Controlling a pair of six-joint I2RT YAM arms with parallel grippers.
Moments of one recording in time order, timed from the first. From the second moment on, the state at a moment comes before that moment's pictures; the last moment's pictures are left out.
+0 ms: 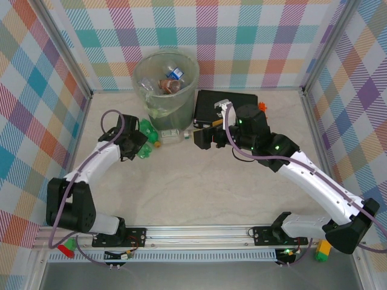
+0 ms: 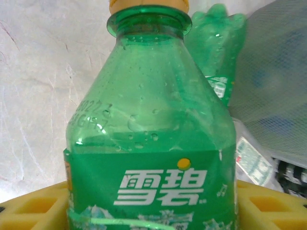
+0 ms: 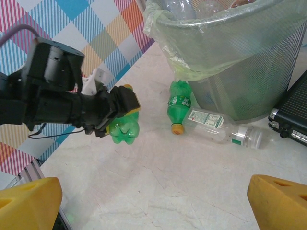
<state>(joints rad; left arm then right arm) -0.18 1.34 1.01 -0.64 -0.09 -1.10 0.77 1.19 1.29 -0.49 -0.17 0.35</state>
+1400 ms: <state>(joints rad) -0.31 1.38 1.64 -0.65 -0.09 -1.09 0.77 1.20 1.38 -0.49 -0.12 0.32</state>
